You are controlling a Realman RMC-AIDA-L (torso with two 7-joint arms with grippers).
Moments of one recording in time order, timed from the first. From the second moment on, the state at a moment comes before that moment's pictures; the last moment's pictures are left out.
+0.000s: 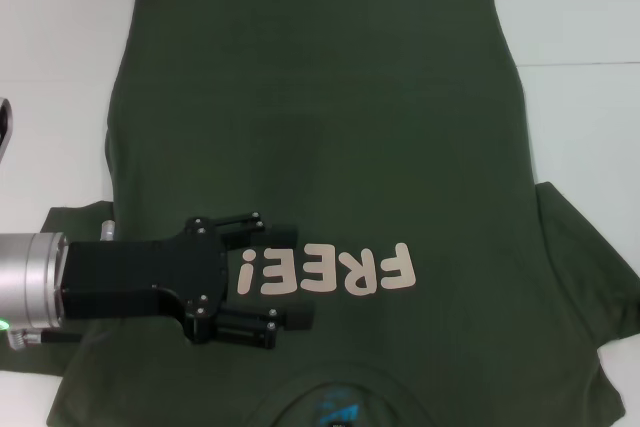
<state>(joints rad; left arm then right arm) -0.56 -2.12 0.63 0.70 2.04 1.86 -1.32 0.60 2.05 -0.71 -1.02 -2.90 -1.55 2.36</state>
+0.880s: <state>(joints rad) -0.56 -2.12 0.63 0.70 2.04 1.86 -1.33 0.58 1.99 -0.71 -1.04 -2.93 -1.35 2.41</state>
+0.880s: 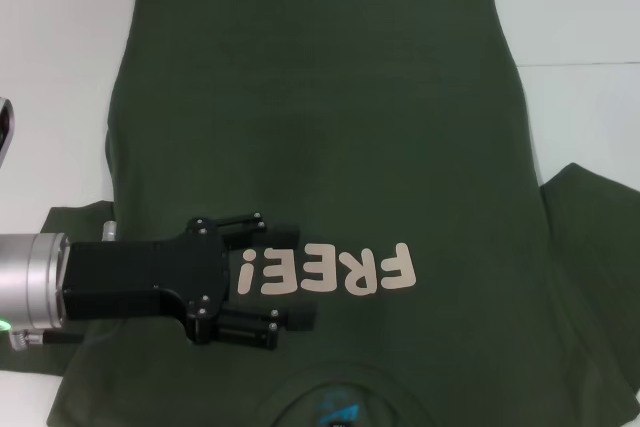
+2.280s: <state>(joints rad) -0.57 -2.12 0.63 0.70 2.01 1.85 -1.33 0.67 2.10 -1.04 -1.27 -2.53 -1.53 2.37</state>
